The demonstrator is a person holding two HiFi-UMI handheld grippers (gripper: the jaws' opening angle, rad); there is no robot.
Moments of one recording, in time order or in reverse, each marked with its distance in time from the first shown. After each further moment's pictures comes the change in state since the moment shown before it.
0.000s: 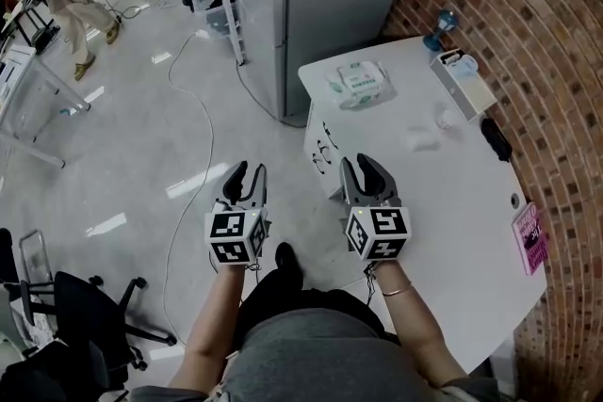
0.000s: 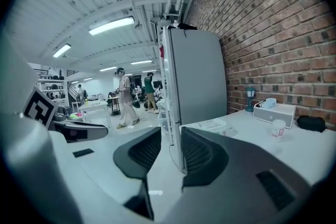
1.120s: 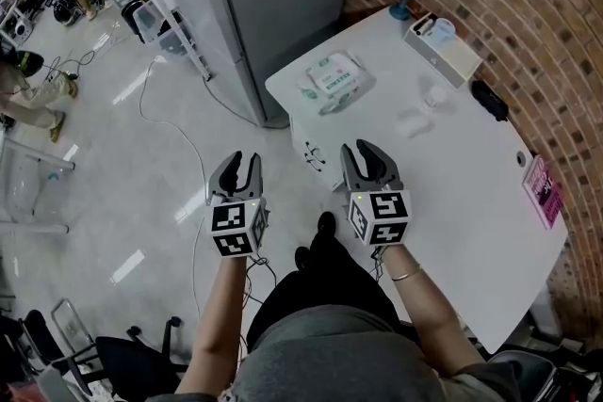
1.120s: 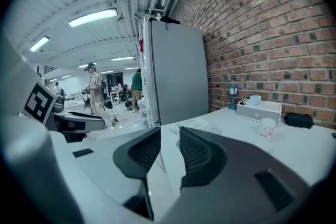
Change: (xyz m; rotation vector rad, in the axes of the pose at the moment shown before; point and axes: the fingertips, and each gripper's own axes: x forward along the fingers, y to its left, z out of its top) left arm 0.109 0.003 0.034 0.163 0.067 -0.139; right arm 0.052 -0.060 0.001 0.046 0.022 -0.200
